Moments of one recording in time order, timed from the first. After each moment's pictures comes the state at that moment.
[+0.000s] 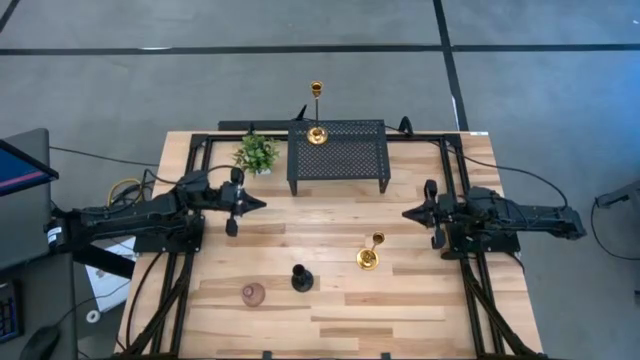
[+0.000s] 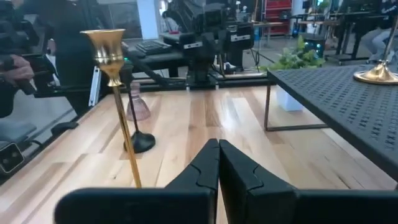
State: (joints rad) left arm 0.38 0.41 0.11 0.34 0.41 0.20; right arm -0.02 0.03 0.08 -0.13 -0.03 0.04
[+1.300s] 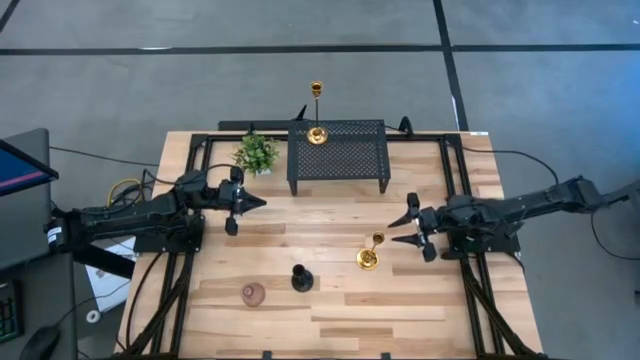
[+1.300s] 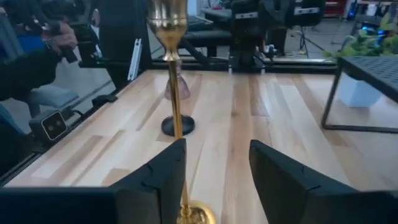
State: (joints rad) left arm 0.38 0.41 0.11 0.38 0.41 0.15; right arm 0.14 0.54 0.08 0.31 -0.05 0.02
